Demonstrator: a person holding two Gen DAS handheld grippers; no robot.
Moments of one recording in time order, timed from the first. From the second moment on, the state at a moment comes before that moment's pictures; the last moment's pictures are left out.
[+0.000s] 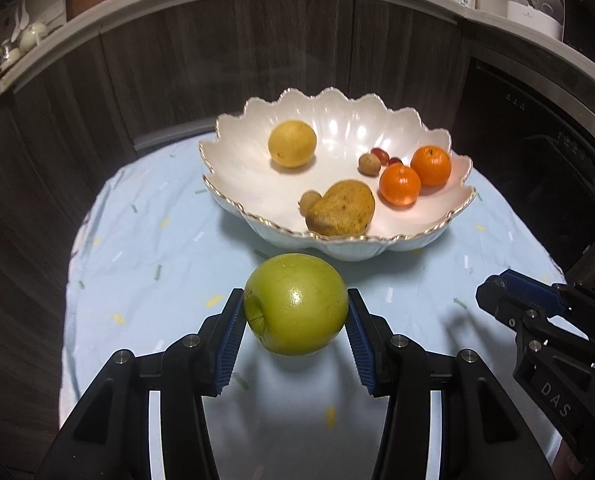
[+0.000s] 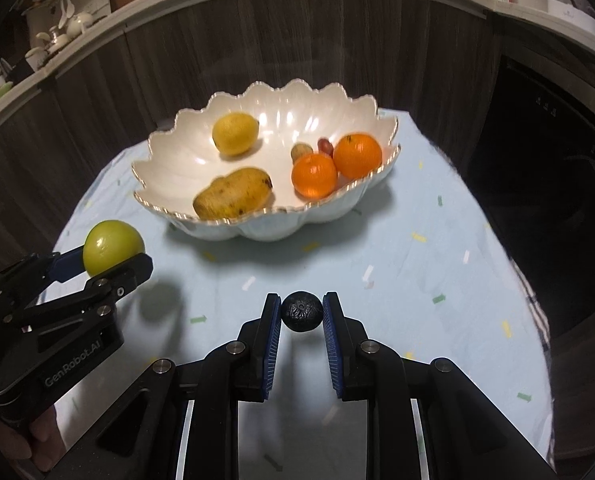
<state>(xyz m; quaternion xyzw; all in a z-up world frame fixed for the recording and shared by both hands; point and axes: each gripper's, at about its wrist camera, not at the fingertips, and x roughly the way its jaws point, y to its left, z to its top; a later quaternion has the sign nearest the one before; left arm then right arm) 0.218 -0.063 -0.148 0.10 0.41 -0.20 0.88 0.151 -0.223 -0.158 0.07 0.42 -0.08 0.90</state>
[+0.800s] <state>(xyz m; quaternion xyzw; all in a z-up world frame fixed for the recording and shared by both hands) 0.239 -0.076 -0.085 0.12 0.37 -0.21 0.90 0.179 -0.237 -0.094 0.07 0.37 -0.07 0.92</state>
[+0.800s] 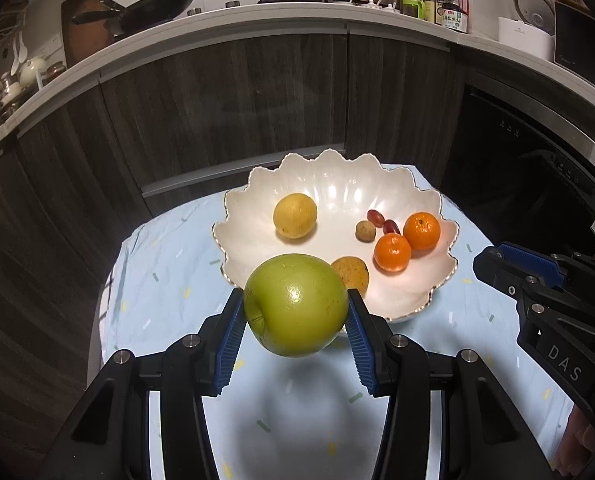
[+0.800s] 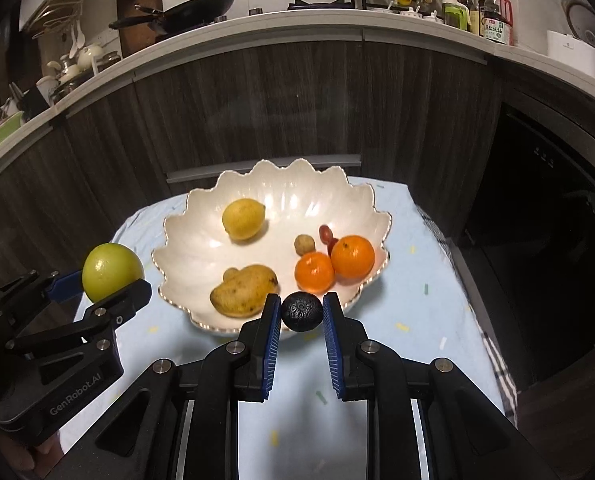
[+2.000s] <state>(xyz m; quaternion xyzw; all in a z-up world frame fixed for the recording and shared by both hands) 0.318 -0.093 -0.123 0.13 0.41 -0.22 0.88 0.245 -0.246 -0.135 0.10 0.42 -0.08 0.90</state>
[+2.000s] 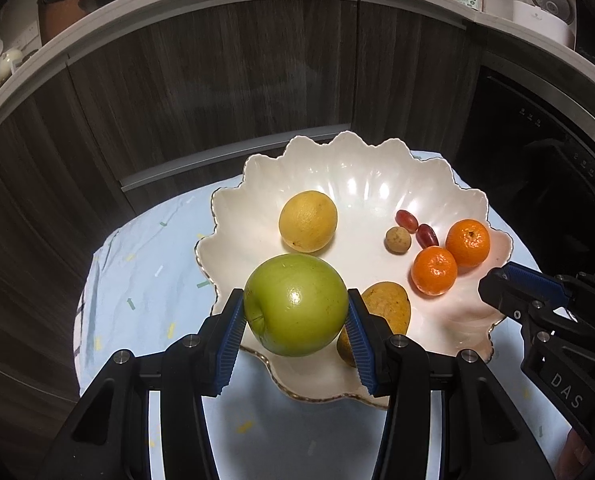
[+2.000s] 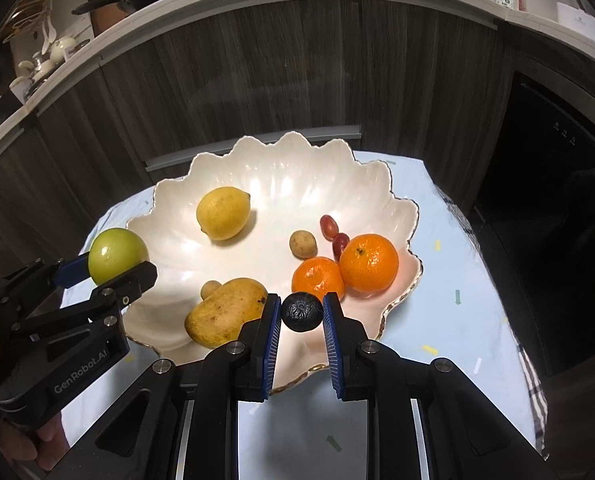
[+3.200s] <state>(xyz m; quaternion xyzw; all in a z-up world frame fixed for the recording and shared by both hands) 0.308 -0.082 -0.106 0.12 0.40 -0.18 0.89 0.237 -0.247 -0.129 0.10 0.42 -0.10 0.90</state>
